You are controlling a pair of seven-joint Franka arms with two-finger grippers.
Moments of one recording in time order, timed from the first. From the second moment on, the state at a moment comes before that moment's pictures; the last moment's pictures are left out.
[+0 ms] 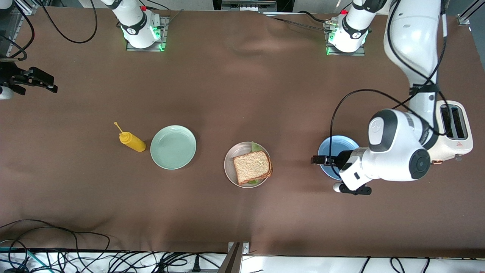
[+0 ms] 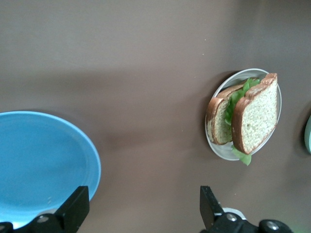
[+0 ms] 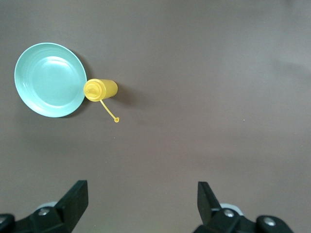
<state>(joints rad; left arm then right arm) -0.26 0.72 0.12 -1.19 -0.44 1.72 0.02 0.08 -0.04 -0.19 -1.75 -0.01 1.66 -0.20</state>
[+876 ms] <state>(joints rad) -0.16 0.36 0.13 -1.27 -0.16 1.41 0.00 0.08 -0.04 -0.19 -1.75 -0.01 1.66 -0.20</state>
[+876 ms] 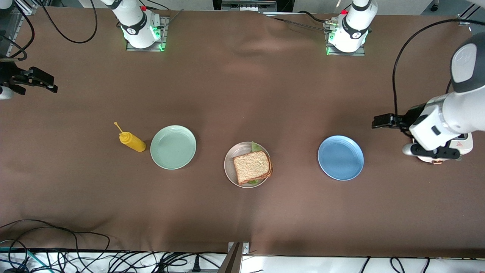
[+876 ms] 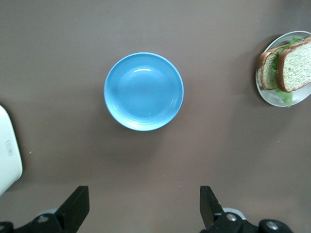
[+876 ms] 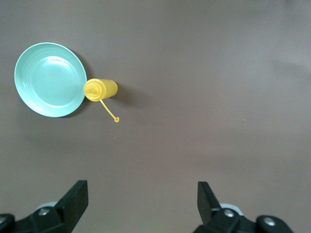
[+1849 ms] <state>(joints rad) -0.02 0.19 -0.02 -1.47 -0.04 1.41 0.04 0.08 -0.04 -0.19 -1.75 -0.02 1.66 -0.20</state>
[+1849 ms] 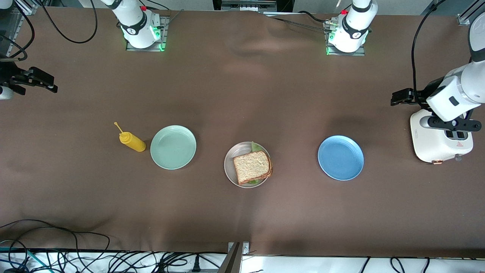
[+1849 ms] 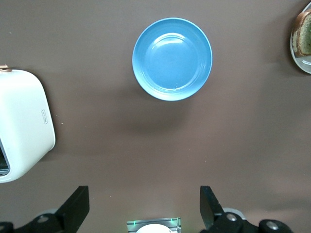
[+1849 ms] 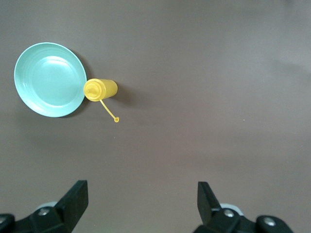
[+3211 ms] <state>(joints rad) -0.03 0.19 -0.04 -1.47 -0.04 1.41 0.04 0.08 -0.04 -0.19 -1.75 -0.02 1.66 -0.20</state>
